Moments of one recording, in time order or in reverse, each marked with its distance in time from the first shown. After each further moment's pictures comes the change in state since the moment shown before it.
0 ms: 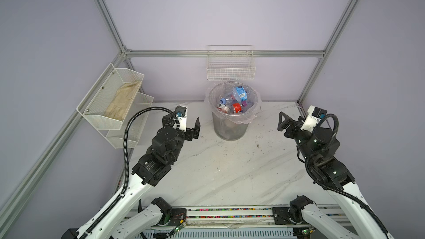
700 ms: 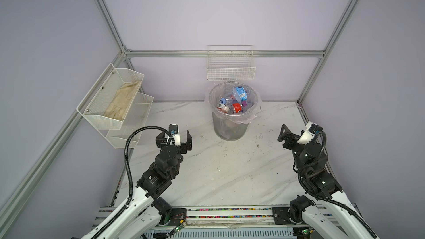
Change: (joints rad) left arm 0.001 -0.175 -0.370 0.134 -0.231 -0.053; right arm 0.000 -0.153 -0.342 0.141 0.179 -0.021
